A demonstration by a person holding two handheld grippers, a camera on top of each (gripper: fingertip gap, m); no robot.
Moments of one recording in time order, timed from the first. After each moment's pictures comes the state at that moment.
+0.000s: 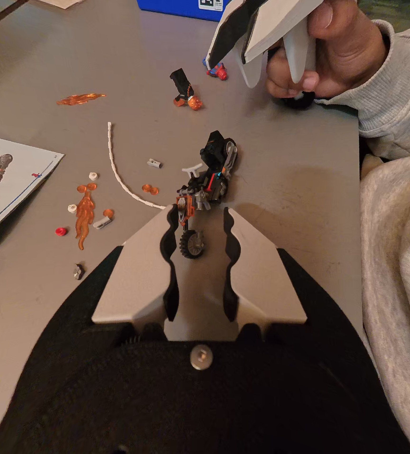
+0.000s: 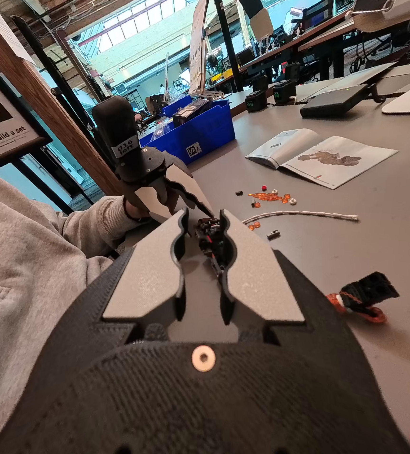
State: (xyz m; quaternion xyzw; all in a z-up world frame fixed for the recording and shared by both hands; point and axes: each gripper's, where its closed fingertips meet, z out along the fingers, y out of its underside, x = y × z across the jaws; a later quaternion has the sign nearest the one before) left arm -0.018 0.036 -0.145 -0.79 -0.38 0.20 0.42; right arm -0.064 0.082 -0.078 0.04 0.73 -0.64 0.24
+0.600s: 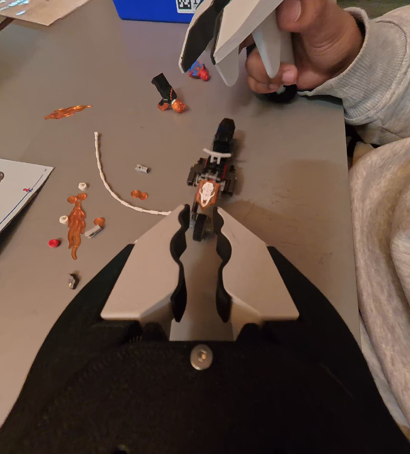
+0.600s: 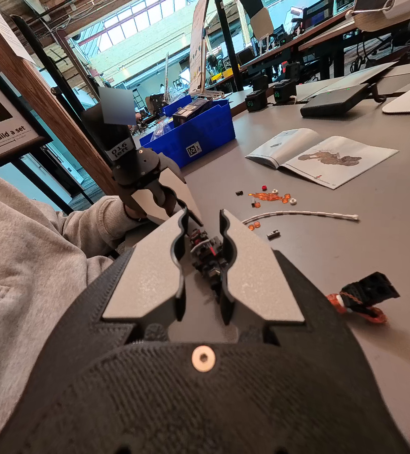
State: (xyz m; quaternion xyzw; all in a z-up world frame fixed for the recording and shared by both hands) left arm -0.011 0.044 -0.145 -0.81 -0.35 0.21 0.42; right arm -0.064 0.081 -0.078 0.04 0.73 -0.64 0.24
